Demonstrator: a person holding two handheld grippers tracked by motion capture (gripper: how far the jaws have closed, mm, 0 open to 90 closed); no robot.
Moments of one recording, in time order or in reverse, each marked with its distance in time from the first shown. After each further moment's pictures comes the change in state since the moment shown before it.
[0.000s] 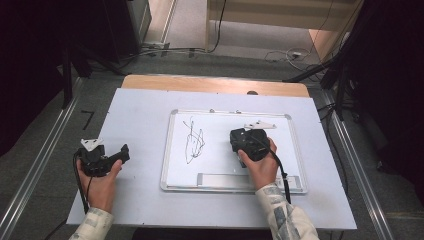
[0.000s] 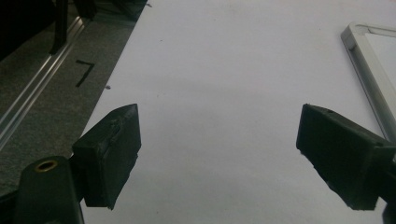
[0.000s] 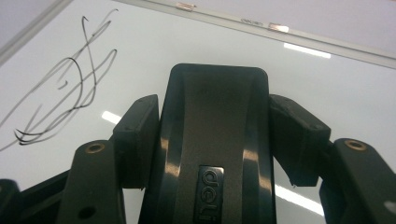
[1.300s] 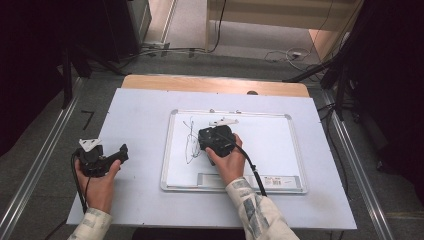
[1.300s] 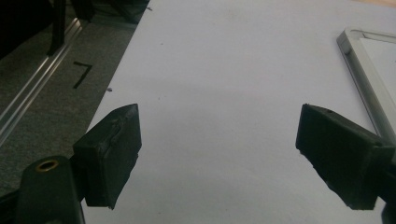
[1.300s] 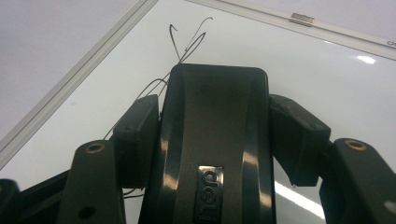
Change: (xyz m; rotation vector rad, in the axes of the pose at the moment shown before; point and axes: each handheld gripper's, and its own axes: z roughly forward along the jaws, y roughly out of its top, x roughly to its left) left arm 0.002 0.001 -0.002 -0.011 -0.014 -0.002; right arm 0.073 0.021 0.049 0.028 0.112 -0.051
